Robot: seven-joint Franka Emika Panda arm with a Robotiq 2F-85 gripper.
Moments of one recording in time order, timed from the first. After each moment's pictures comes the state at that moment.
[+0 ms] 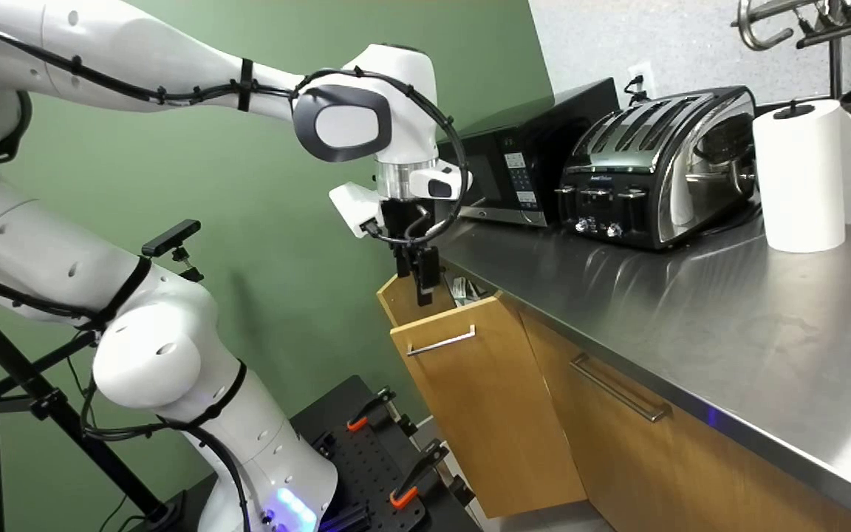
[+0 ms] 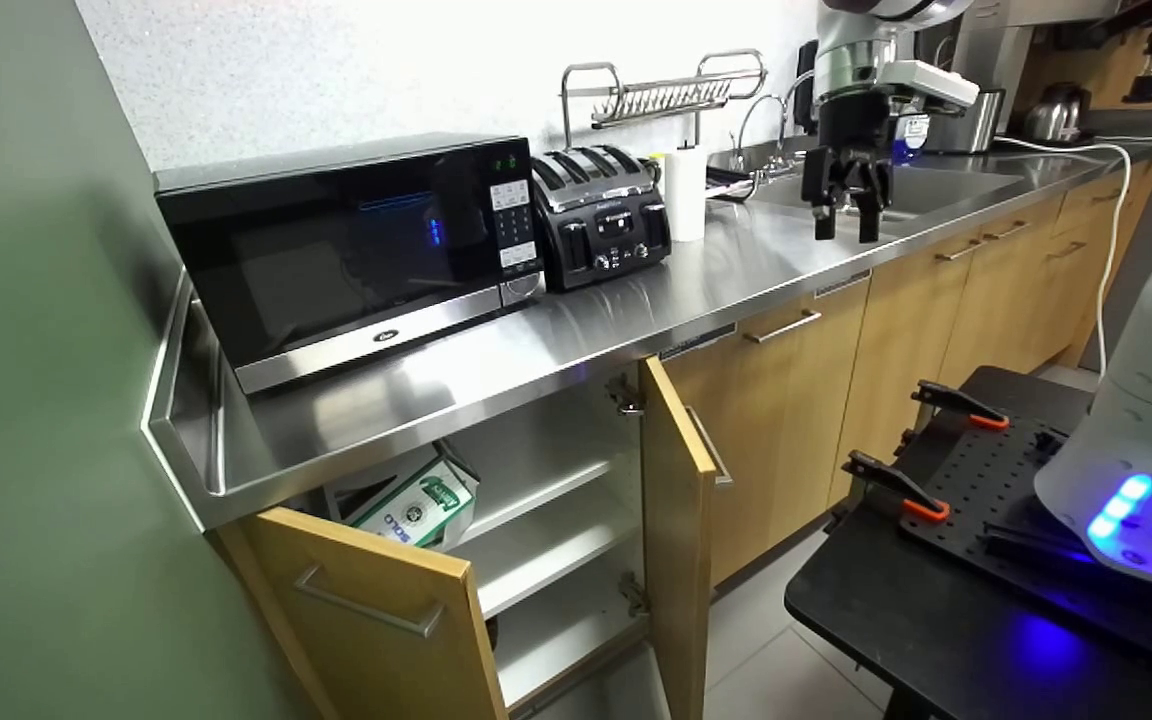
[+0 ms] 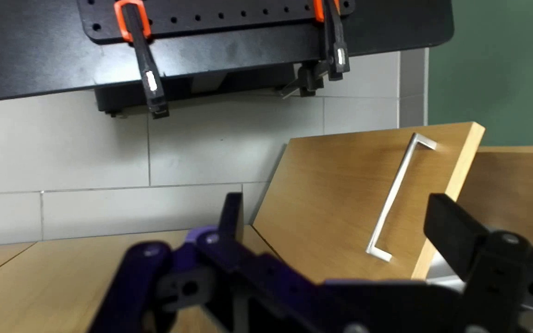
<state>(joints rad) -0.09 -0.39 -0.19 -2.62 0.18 1.94 -0.19</state>
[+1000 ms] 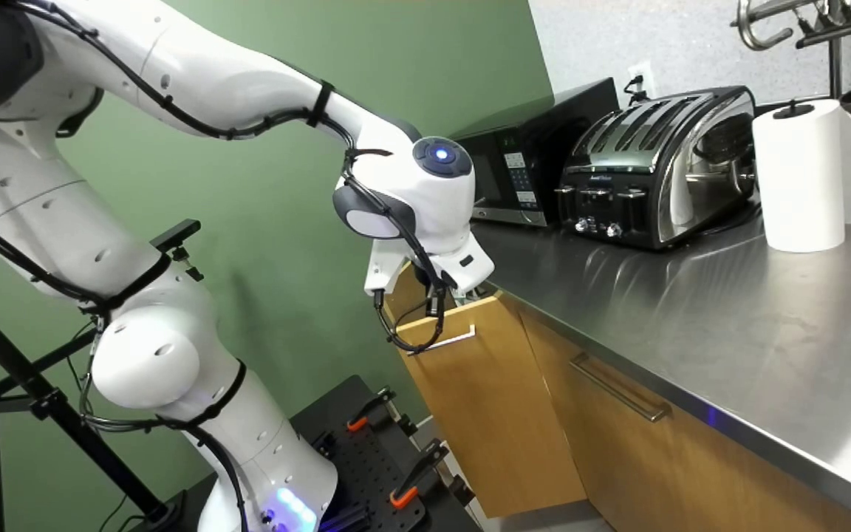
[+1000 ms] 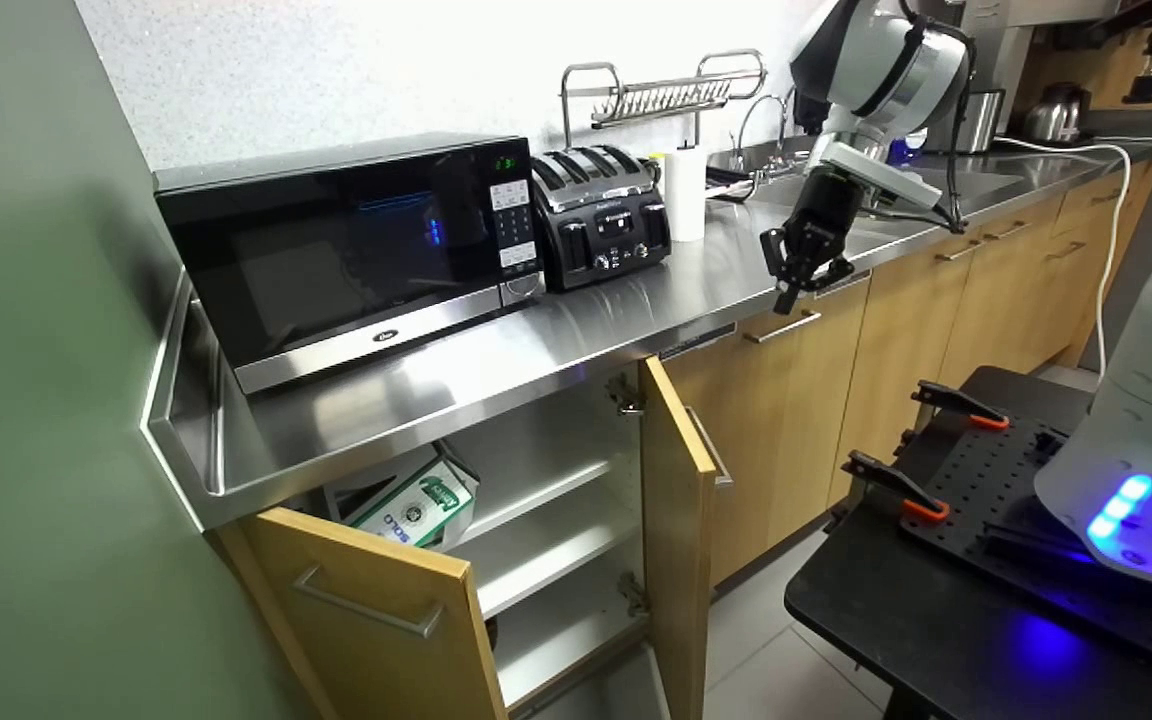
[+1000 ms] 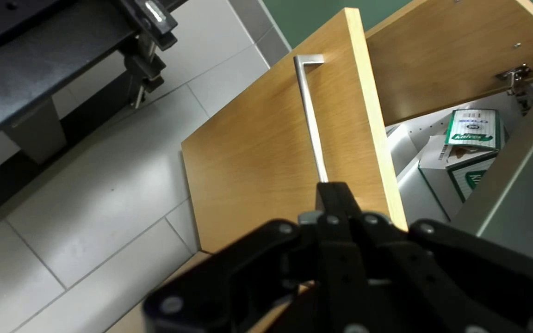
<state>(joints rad) -0.10 -0.15 -0.20 -2.70 0.76 2.18 -0.14</state>
